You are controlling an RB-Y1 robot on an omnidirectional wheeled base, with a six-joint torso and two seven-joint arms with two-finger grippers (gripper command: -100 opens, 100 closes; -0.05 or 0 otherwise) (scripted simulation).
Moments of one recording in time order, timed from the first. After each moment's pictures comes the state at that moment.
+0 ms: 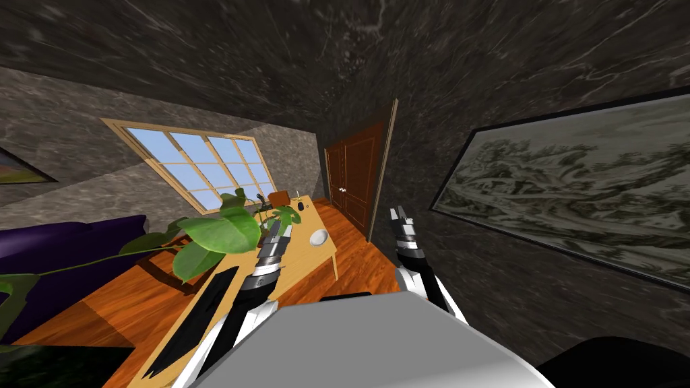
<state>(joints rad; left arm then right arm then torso) 0.60 0.15 0.02 -2.24 -0.01 -0.46 0.11 0.46 -0.05 0.01 -2.23 -0.04 -0.50 0.01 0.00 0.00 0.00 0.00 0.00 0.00</state>
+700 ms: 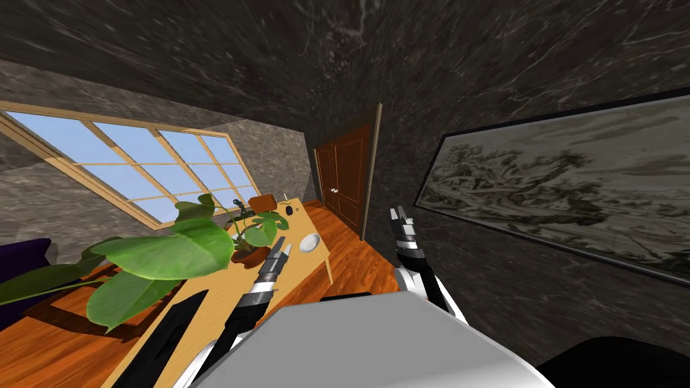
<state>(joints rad) 0.69 0.27 0.02 -2.05 0.02 -0.43 0.15 0.46 -0.05 0.01 -2.23 -0.04 -0.50 0.01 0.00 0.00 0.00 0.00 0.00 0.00</state>
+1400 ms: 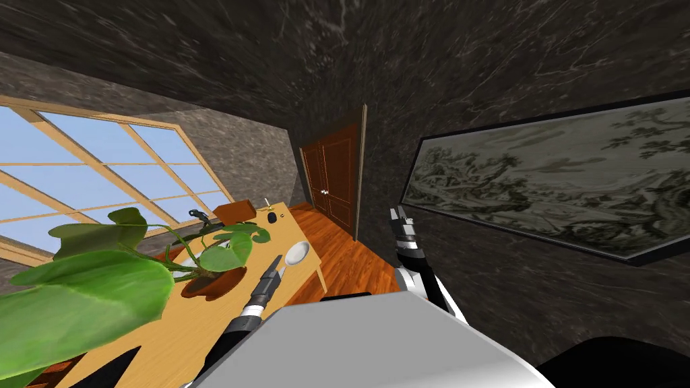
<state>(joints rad) 0.76 0.37 0.01 -1.87 0.06 -0.37 0.19 0.46 -0.05 0.01 -2.23 -0.04 -0.50 0.01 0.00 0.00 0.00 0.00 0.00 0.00</state>
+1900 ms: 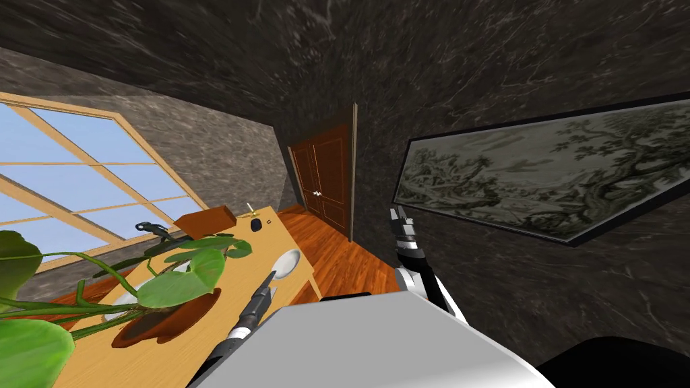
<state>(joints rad) 0.79 0.43 0.00 -1.73 0.09 -0.33 0.22 0.46 -0.05 0.01 -2.23 -0.04 -0.50 0.01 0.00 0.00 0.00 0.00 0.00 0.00</state>
